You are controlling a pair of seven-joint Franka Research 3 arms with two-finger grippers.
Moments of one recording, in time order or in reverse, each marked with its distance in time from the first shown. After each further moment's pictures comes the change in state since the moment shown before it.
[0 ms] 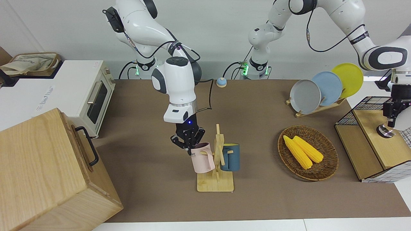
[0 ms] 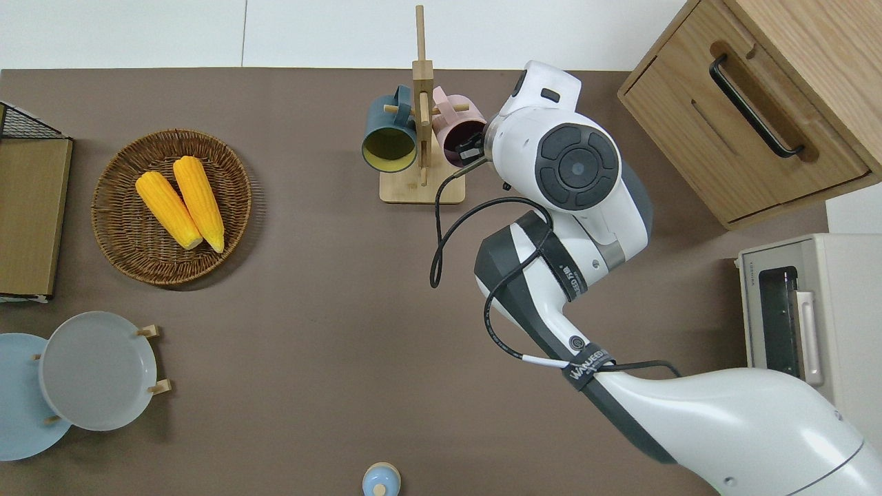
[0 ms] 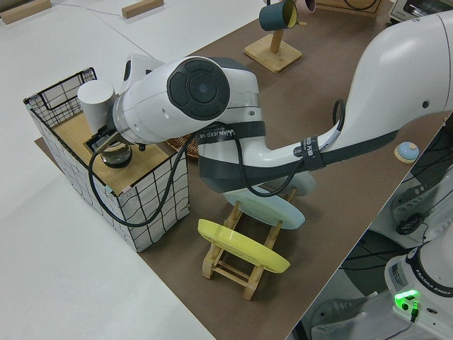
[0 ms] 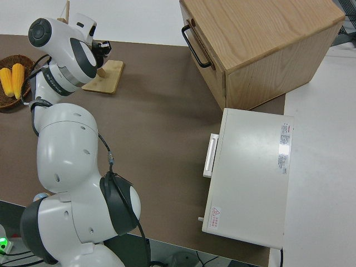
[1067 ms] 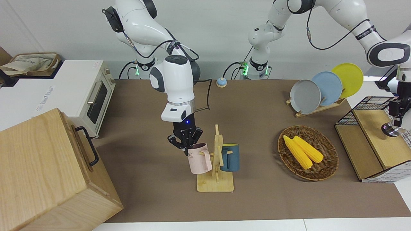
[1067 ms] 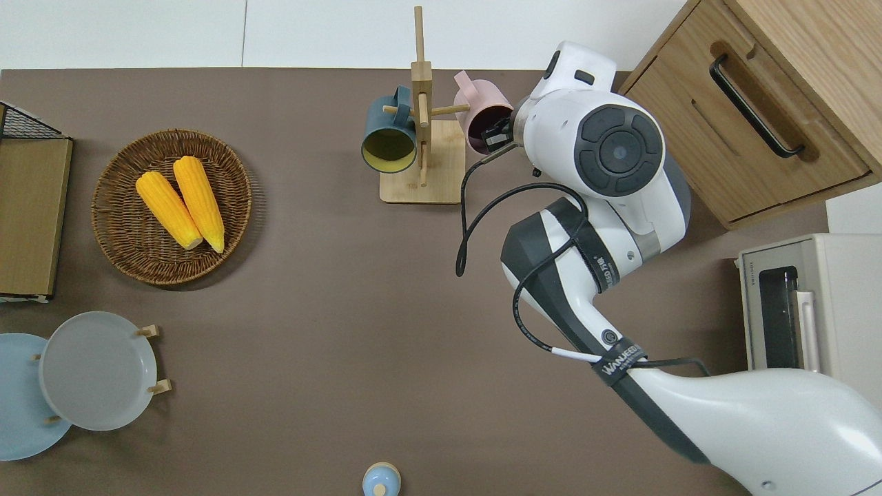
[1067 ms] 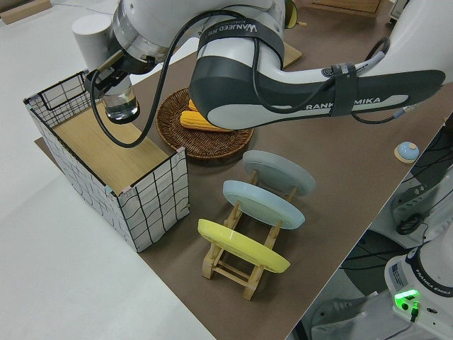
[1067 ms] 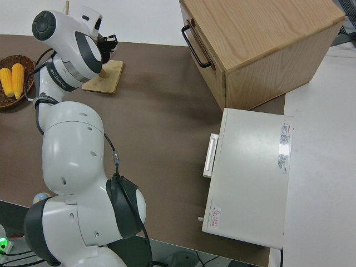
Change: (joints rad) left arm -0.033 -0.071 -0.009 0.192 0.377 -0.250 -0.475; right arm -0.078 -0.022 0.049 0.012 -0.027 -0.031 -0.031
